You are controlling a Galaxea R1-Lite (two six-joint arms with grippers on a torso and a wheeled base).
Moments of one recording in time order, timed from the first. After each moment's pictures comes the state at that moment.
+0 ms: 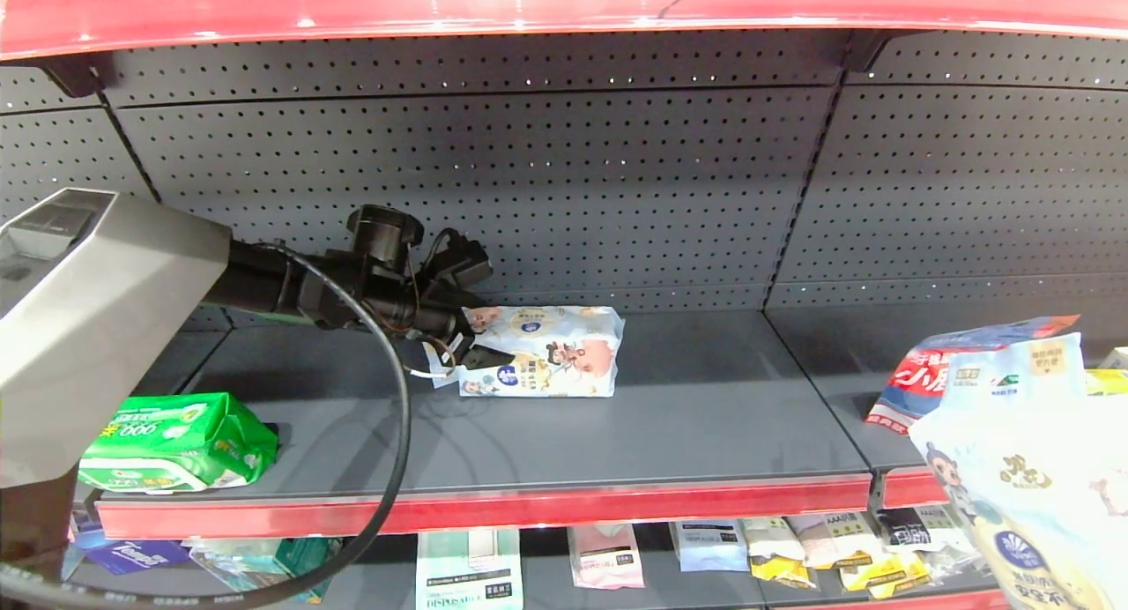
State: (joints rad) left arm -0.26 2.24 -1.52 -0.01 -0.53 0.69; right arm 0.00 0.04 -0.11 0.17 0.11 -0.24
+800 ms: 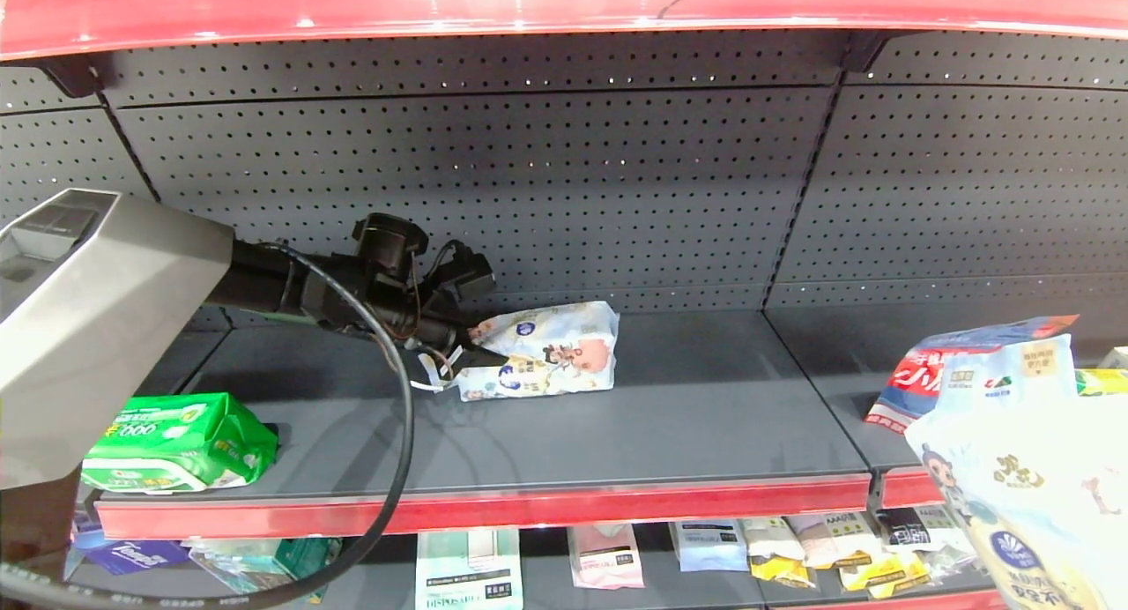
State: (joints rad) left arm -0.26 2.24 -1.52 0.12 -0.56 0.75; right arm 0.00 0.05 -0.11 0.17 0.11 -0.24
